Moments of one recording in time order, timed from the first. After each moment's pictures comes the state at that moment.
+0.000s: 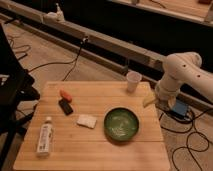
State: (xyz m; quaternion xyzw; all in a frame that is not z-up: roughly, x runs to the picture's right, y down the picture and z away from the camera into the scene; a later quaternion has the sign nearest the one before) arm 0.273 0.090 0.699 -0.27 0.21 0.66 0.67
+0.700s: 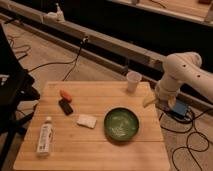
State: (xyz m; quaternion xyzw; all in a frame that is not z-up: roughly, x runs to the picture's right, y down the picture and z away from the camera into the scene) arm 0.274 0.092 0.700 -0.27 0.22 0.66 0.67
